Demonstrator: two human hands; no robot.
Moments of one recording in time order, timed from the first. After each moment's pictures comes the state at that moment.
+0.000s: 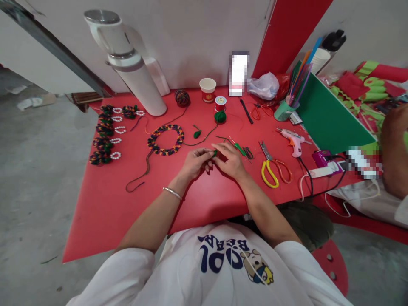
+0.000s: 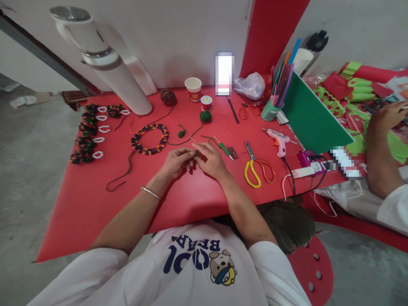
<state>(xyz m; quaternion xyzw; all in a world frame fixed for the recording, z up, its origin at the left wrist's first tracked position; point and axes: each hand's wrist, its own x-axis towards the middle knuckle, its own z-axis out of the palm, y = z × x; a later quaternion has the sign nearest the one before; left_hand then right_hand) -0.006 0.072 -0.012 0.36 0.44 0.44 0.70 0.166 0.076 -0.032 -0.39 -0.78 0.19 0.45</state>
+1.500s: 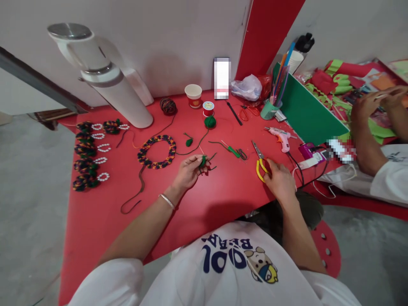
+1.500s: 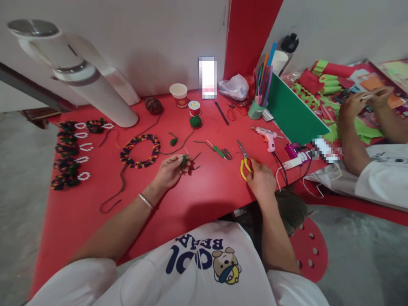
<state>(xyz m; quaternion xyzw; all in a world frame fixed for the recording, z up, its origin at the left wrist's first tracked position) -0.023 0.077 -0.020 0.33 0.34 0.46 0.75 0.297 -0.024 0.014 -0.79 -0.61 0.01 0.01</state>
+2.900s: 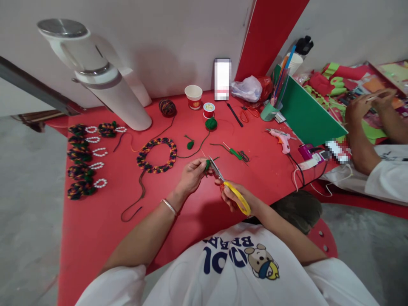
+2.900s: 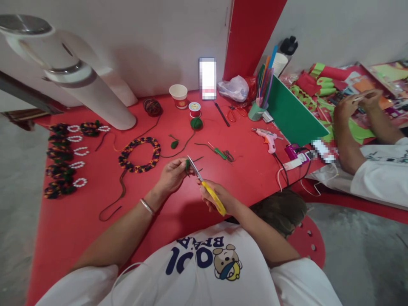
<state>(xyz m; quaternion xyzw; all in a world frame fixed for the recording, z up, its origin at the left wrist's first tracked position) -0.018 0.077 -0.024 0.34 0.34 0.47 0.74 0.165 -0.025 0.022 -0.49 -0.39 0.72 0.30</state>
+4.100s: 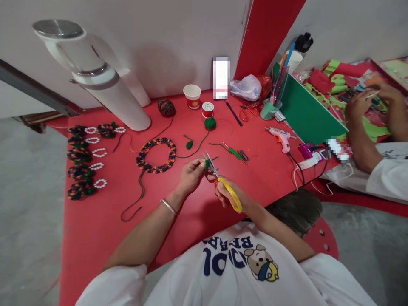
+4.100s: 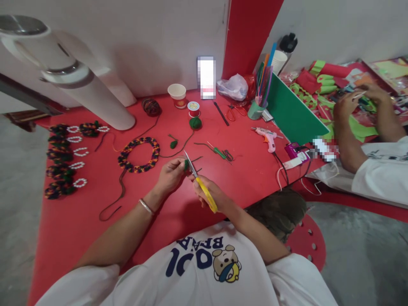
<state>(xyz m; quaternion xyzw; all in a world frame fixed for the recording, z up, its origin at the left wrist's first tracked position) -0.022 0.077 -0.037 0.40 0.30 0.50 0.71 0.146 -0.014 0.018 -0.48 -0.44 0.69 0.32</state>
